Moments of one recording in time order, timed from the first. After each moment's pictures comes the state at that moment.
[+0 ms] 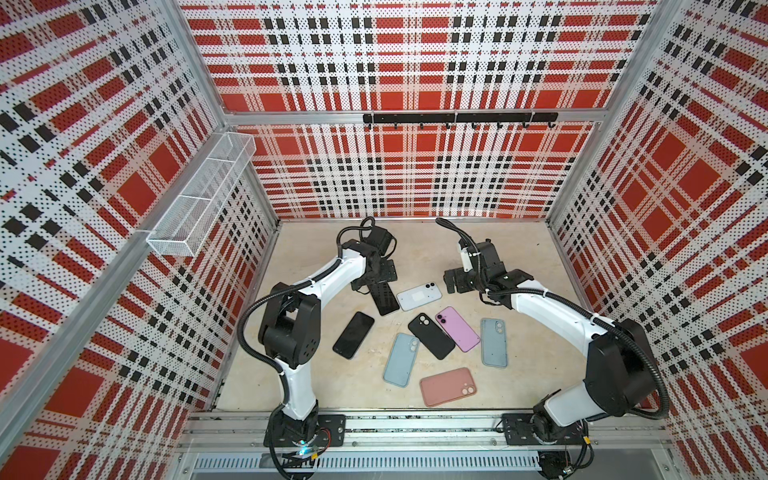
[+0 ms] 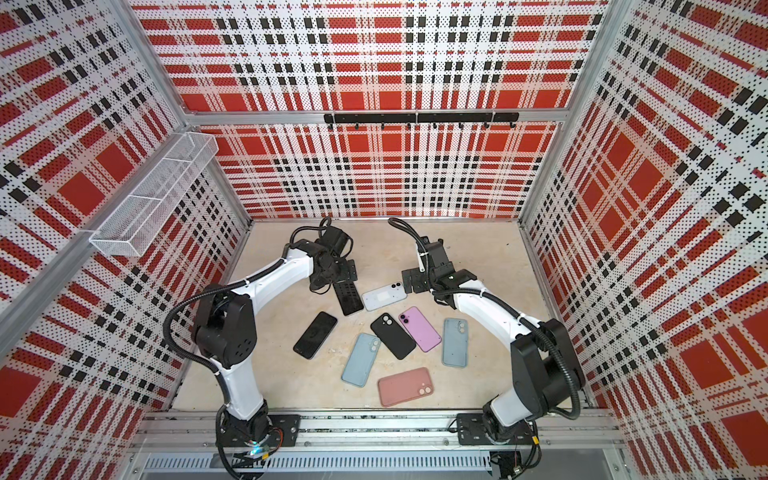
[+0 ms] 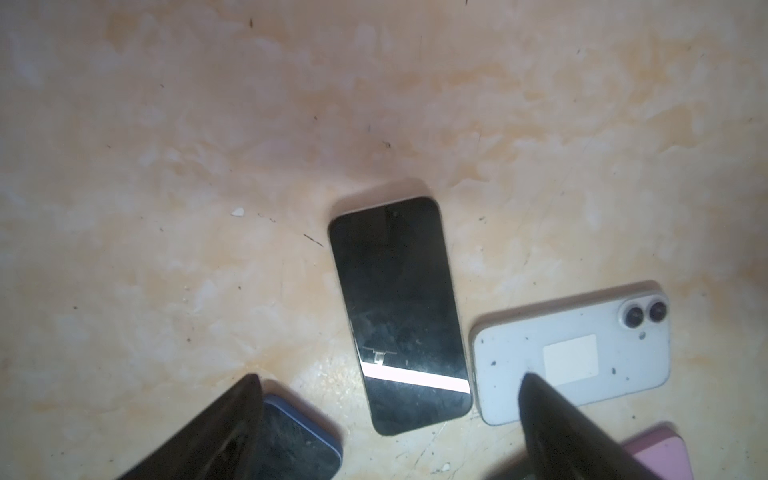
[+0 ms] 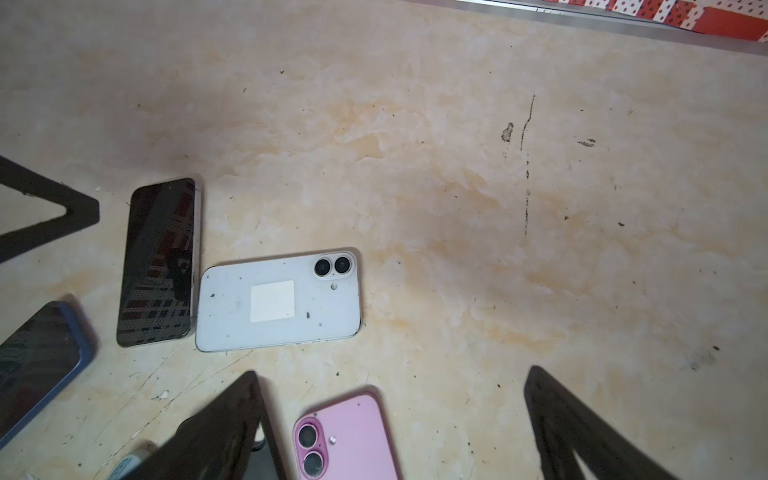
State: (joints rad) left arm -0.45 1.91 1.52 -0.85 -0.13 -0.67; right arm 0.49 1.53 1.10 -0.36 0.12 0.17
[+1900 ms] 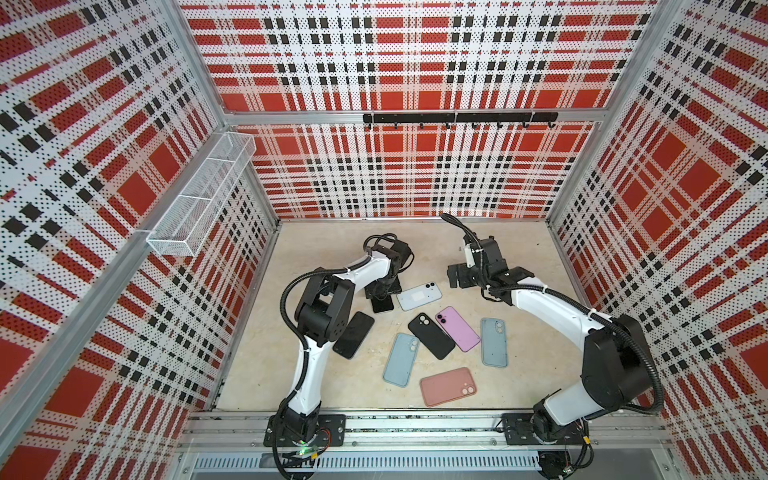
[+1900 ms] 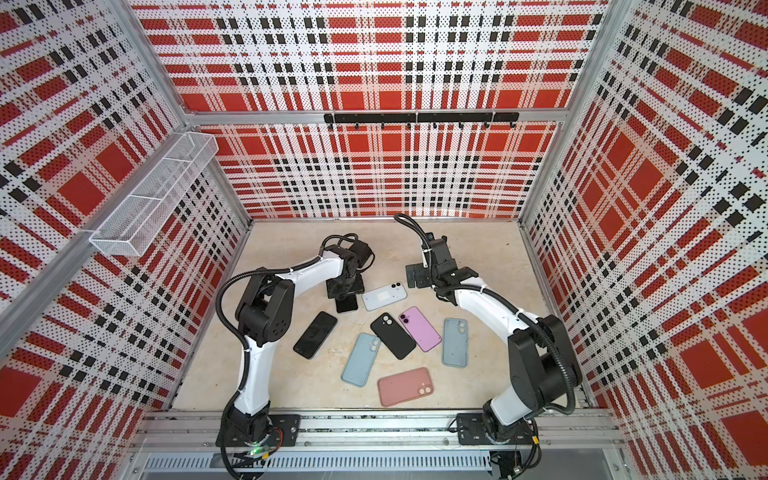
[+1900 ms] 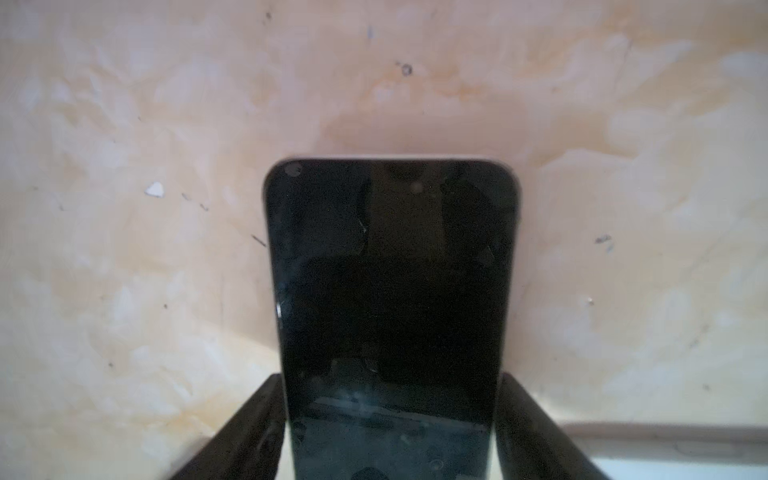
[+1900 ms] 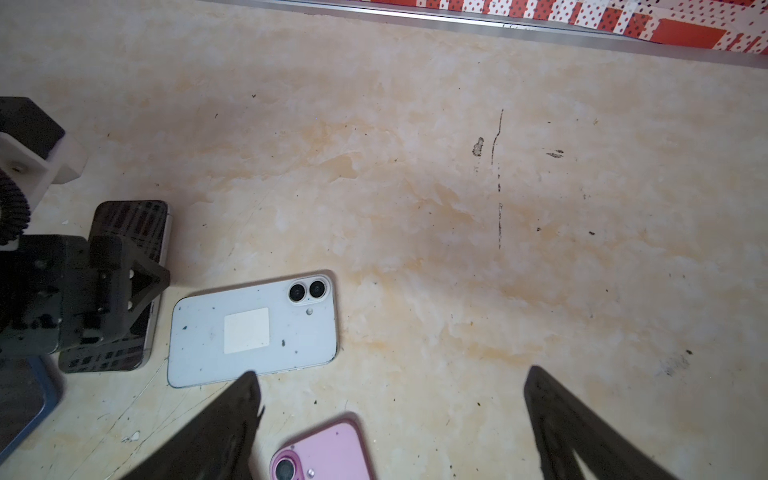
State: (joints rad) left arm -0.52 2.18 1.67 -0.94 -0.29 -0.71; right arm 0.44 1.55 1.10 -0.32 0.12 0.20
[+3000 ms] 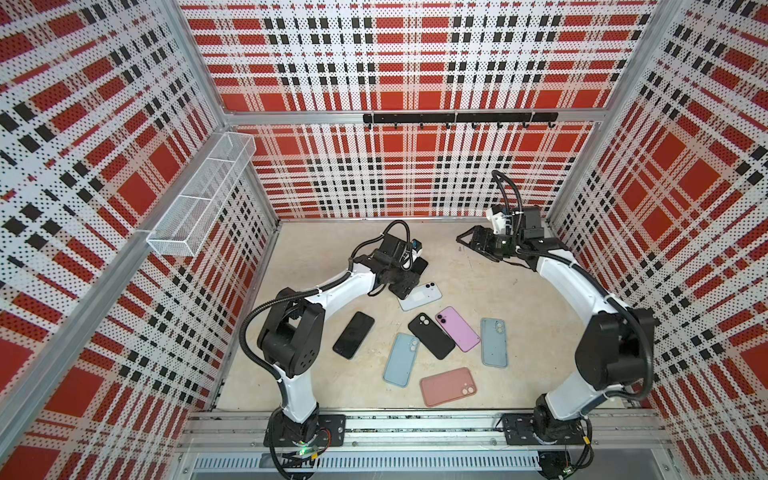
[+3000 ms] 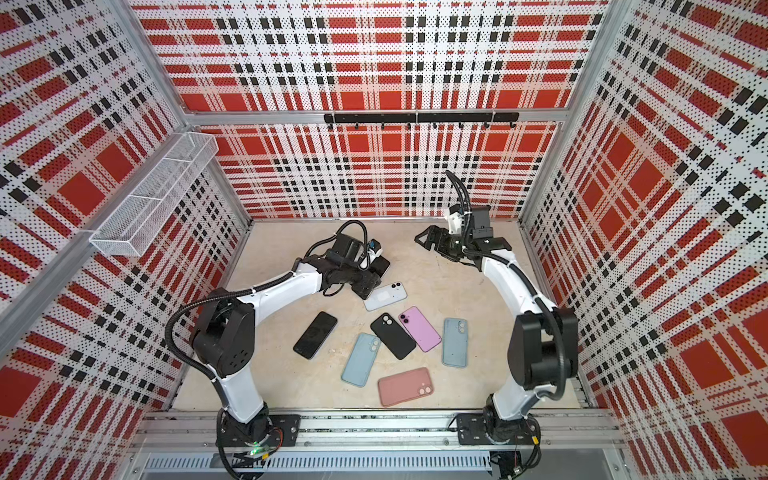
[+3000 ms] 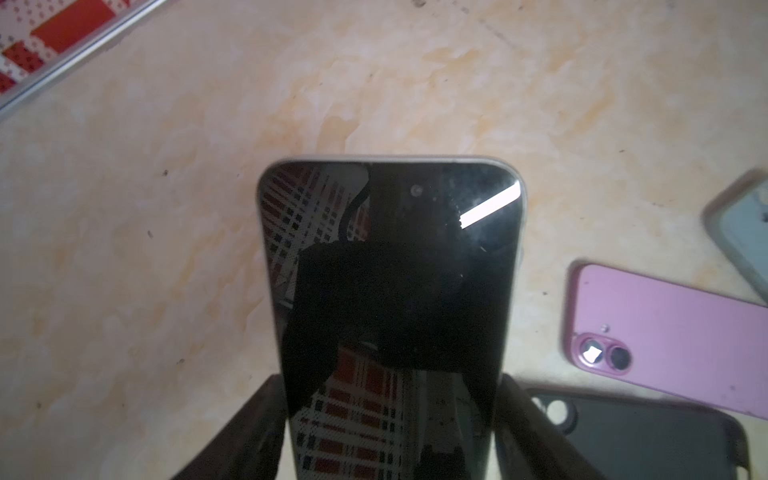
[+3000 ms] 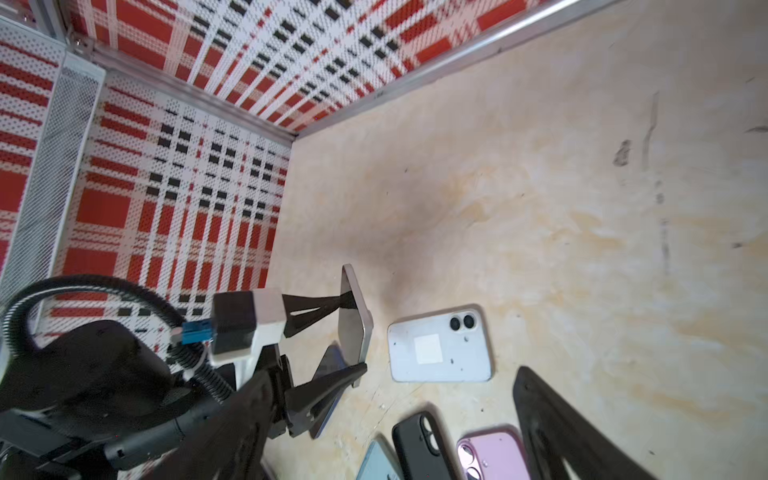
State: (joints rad) left arm -0.57 1.82 1.37 -0.41 0.13 0.17; right arm 0.16 1.69 1.40 -0.43 -0.65 0.51
